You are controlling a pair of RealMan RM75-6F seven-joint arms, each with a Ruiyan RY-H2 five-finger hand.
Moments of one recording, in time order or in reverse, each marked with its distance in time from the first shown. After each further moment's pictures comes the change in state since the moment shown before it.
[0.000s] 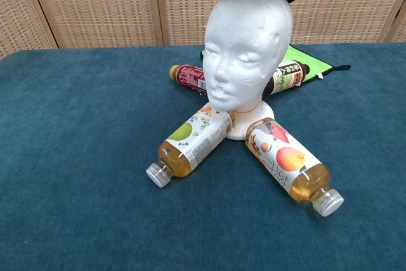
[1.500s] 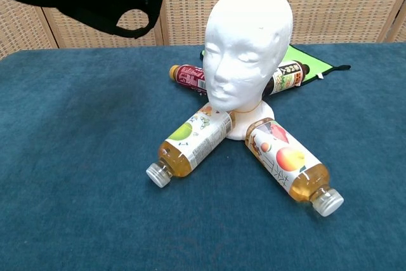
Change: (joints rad) left arm 0.341 -0.096 0.117 0.461 -0.161 0.338 -0.330; right arm 0.013 -0.046 -0.022 0.002 -0.026 -0.012 -0.127
